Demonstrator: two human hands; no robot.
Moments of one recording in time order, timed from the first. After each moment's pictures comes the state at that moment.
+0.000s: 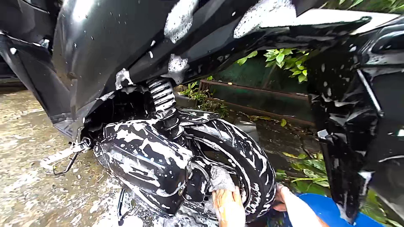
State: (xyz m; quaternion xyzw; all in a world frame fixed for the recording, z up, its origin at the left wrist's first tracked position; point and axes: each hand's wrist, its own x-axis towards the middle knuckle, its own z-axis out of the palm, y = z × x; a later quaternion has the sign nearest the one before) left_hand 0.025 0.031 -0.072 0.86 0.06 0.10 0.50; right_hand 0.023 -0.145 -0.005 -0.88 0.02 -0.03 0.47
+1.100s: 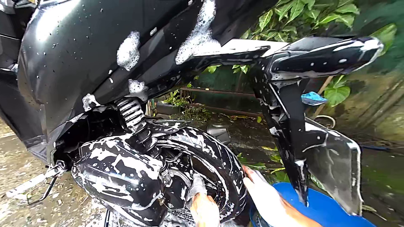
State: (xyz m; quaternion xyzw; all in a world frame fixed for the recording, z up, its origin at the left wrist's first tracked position) left_hand 0.016 0.046 -0.037 0.92 0.15 -0.03 0.36; right_hand 0.016 -0.119 0.043 -0.94 -0.05 -0.09 0.31
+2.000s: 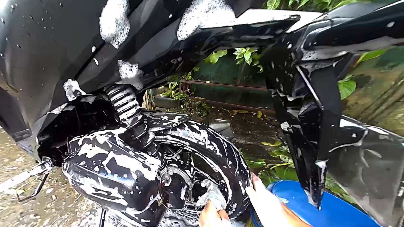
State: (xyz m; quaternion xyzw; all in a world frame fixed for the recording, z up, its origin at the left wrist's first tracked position) left_hand -0.027 0.031 -0.063 0.83 0.09 0.12 0.54; right_hand 0.010 -0.128 0.012 -0.96 -0.02 -0.03 0.27
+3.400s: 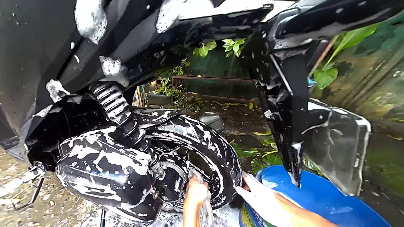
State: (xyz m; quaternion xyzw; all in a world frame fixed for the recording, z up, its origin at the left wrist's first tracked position) left_hand 0.050 0.071 -0.057 0.80 0.07 -0.14 0.58; right_hand 0.000 -0.150 0.007 -0.97 -0.05 0.07 0.24
